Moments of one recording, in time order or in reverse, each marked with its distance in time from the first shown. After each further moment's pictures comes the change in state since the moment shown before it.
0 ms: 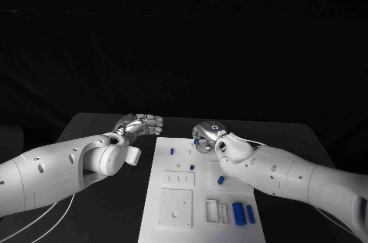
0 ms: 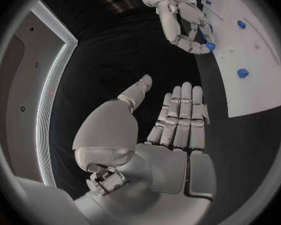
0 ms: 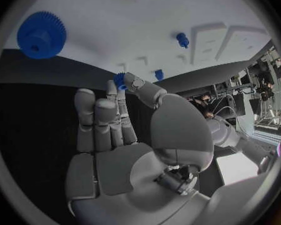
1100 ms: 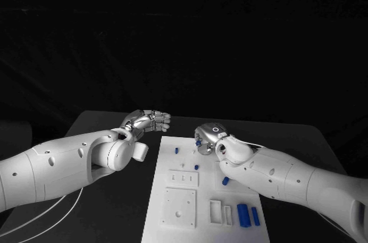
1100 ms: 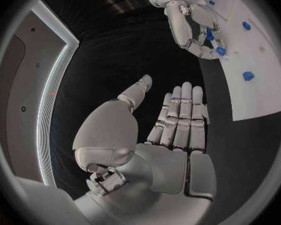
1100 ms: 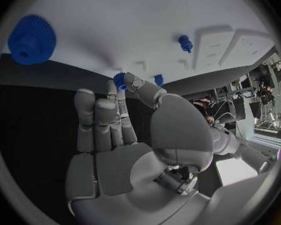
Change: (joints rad) left arm 0.018 0.009 0.000 0.004 0.000 0.000 0.000; left_hand 0.000 0.000 0.000 0.000 0.000 0.000 0.000 -0.004 -0.001 0.000 0.000 -0.004 -0.001 0.000 0.000 -0.004 0.001 -0.005 0.000 0.000 0.000 0.000; right arm -0.001 0.046 -0.022 -0.043 -0.020 0.001 -0.018; right_hand 0.003 0.003 0.005 0.000 -0.009 -0.001 0.000 -0.006 0.006 0.005 -0.001 -0.007 0.001 0.002 -0.002 0.004 -0.001 -0.004 0.005 -0.002 0.000 0.002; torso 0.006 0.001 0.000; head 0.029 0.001
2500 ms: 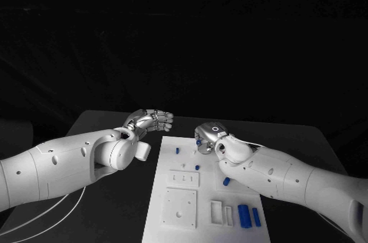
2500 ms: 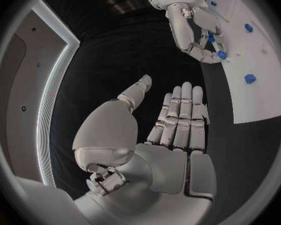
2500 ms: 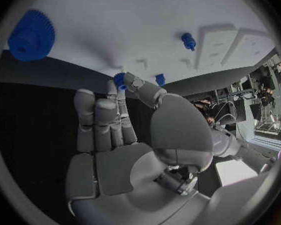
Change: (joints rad) left arm 0.005 0.008 0.000 0.002 0.000 0.000 -0.001; left_hand -0.004 -0.004 0.000 0.000 0.000 0.000 0.000 0.000 -0.001 0.003 0.003 -0.004 -0.001 0.000 0.000 0.000 0.001 -0.001 0.000 0.000 0.004 -0.001; right arm 0.005 0.018 0.000 -0.018 -0.008 0.007 -0.008; right_hand 0.001 -0.002 0.005 0.000 0.004 0.003 0.001 0.001 0.004 0.000 0.000 -0.004 0.002 -0.002 0.002 0.000 -0.002 -0.001 0.000 -0.004 0.003 0.002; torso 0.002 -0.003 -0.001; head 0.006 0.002
